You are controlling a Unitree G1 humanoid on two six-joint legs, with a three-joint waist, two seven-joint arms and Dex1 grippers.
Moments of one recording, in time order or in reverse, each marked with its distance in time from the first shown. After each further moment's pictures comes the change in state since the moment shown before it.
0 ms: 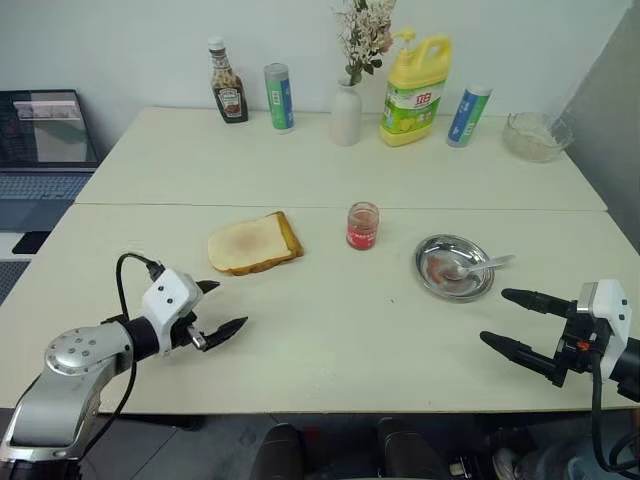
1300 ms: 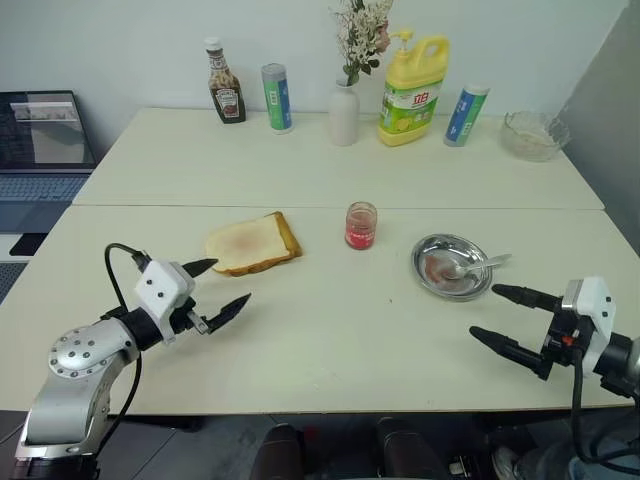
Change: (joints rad) left arm -0.043 -0.118 0.078 0.058 -0.052 -0.159 0.092; right arm -0.133 0.054 0.064 -0.003 -0.049 0.010 -0.018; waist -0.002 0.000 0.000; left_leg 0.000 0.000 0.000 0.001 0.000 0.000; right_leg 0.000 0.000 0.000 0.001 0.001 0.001
